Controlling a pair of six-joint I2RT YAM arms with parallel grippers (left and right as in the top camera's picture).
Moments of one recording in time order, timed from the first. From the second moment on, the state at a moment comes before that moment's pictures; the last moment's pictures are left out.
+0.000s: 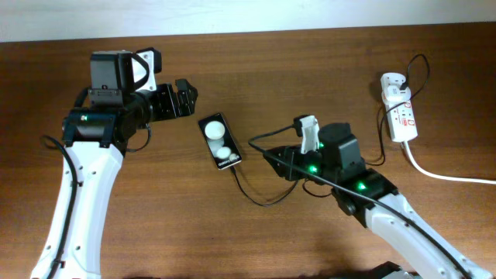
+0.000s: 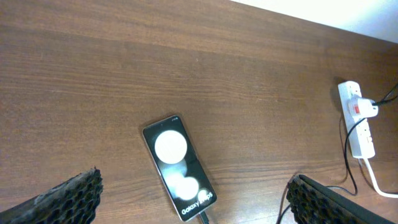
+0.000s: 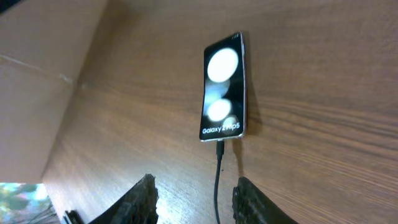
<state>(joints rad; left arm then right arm) -0.07 1.48 1.44 -0.79 0.31 -0.23 0.42 1.22 0.71 -0.11 -0.44 0.54</state>
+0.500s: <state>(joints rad) -0.07 1.48 1.44 -0.80 0.31 -0.23 0.37 1.12 1.28 -1.08 -0.05 0.42</state>
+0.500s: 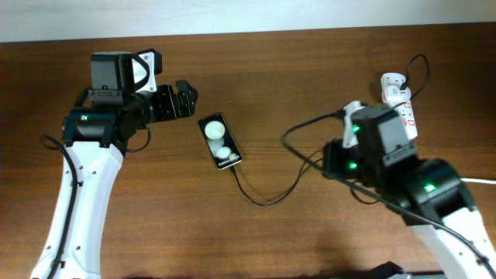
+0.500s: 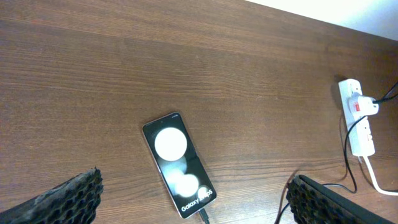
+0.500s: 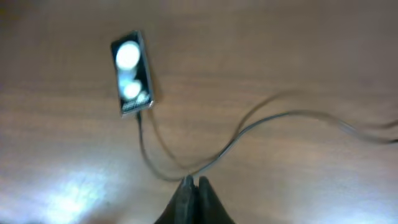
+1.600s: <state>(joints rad) -0.07 1.48 1.44 -0.80 0.31 -0.23 -0.56 1.90 1.36 -0.35 -0.48 0.38</state>
